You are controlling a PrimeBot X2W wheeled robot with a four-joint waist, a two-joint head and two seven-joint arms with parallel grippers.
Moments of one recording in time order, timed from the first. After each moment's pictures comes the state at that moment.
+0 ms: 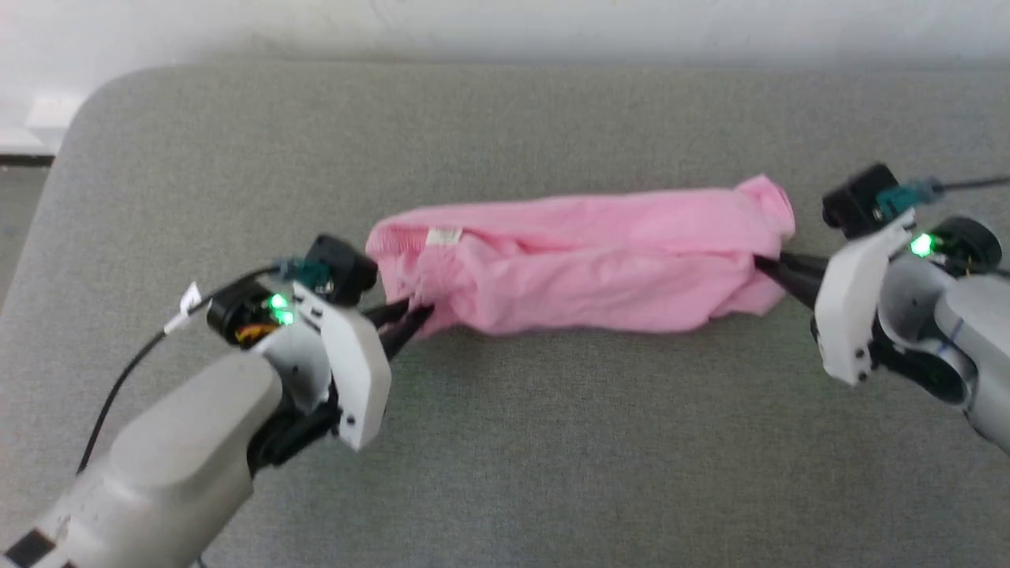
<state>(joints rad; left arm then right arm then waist) -0.76 0.58 -1.00 0.34 -0.87 -0.10 0.16 -0.95 -0.66 1.19 0.55 1.06 0.13 0.14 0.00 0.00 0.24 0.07</state>
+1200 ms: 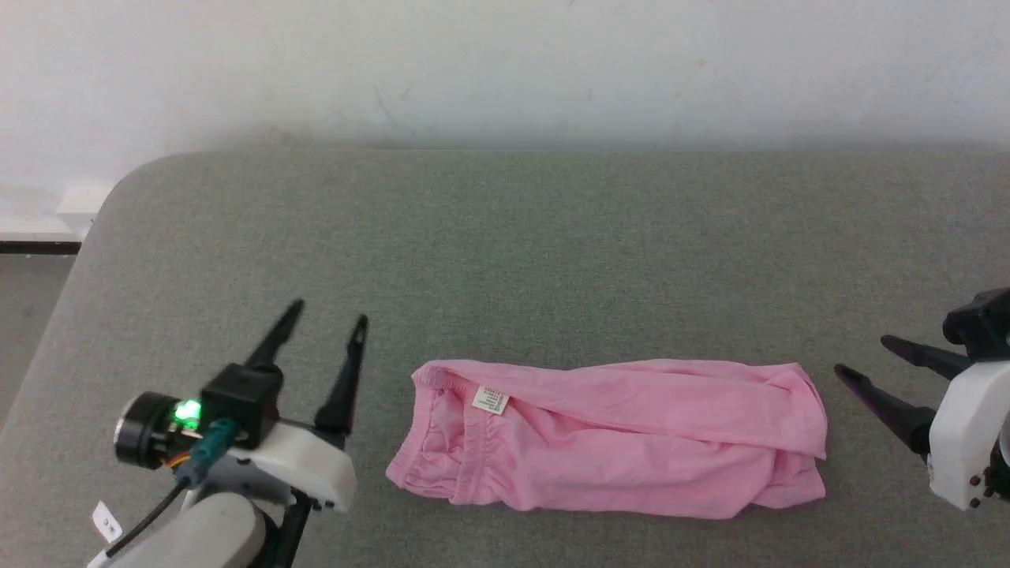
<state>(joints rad) -0.37 0.71 -0.86 -0.03 -0.69 0.44 -0.25 -0.30 -0.86 0.55 0.07 0.81 0.13 0.26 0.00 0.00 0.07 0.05</state>
